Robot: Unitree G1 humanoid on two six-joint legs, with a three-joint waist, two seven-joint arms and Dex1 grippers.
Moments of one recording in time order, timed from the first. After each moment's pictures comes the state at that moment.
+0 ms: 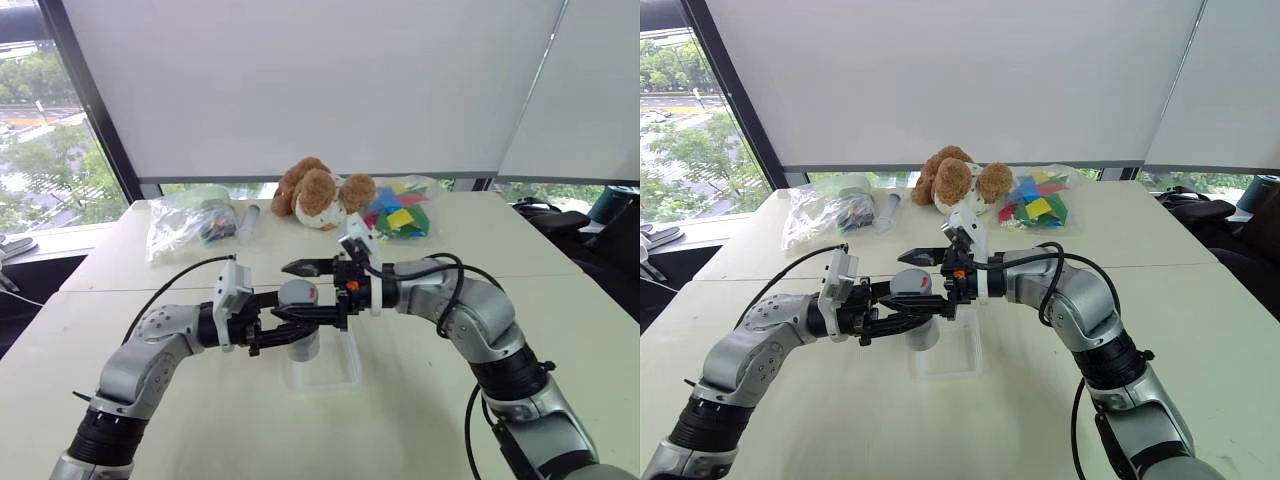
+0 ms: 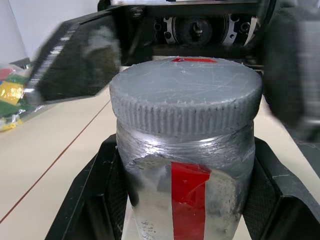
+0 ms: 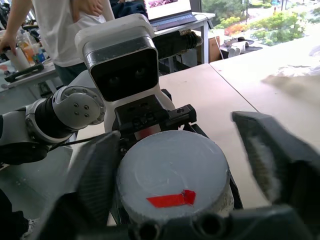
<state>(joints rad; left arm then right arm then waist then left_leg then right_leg) -0.43 0.55 -0.02 -0.17 -0.60 0.36 -1.11 -0.83 -0.42 0.23 -0.21 0.61 0.75 0.89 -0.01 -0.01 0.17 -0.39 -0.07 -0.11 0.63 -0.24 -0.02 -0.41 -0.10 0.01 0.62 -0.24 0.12</state>
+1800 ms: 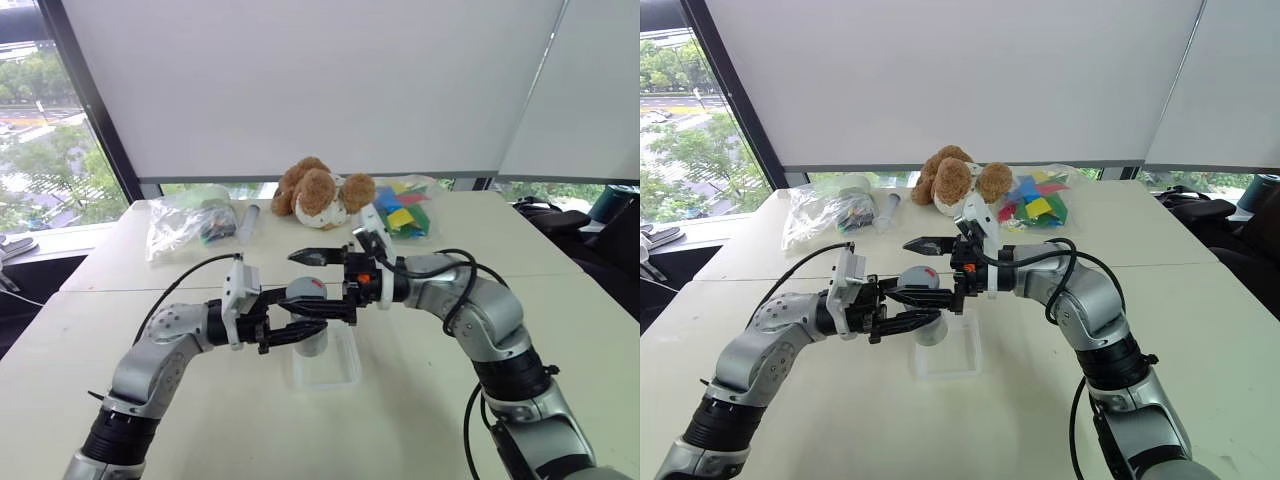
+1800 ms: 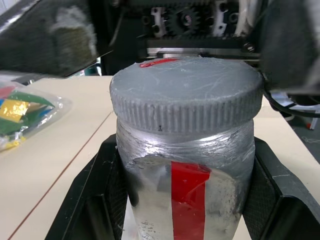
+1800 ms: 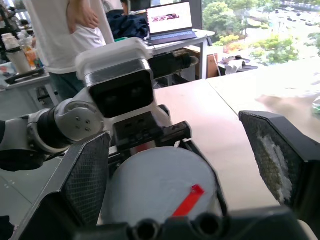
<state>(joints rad) -0.44 0.50 -0.04 -0.18 -0.55 0.30 -1.10 -0.83 -0.40 0.17 -0.18 0.56 0.69 0.95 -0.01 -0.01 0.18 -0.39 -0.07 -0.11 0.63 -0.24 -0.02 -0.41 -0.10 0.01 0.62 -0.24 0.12</state>
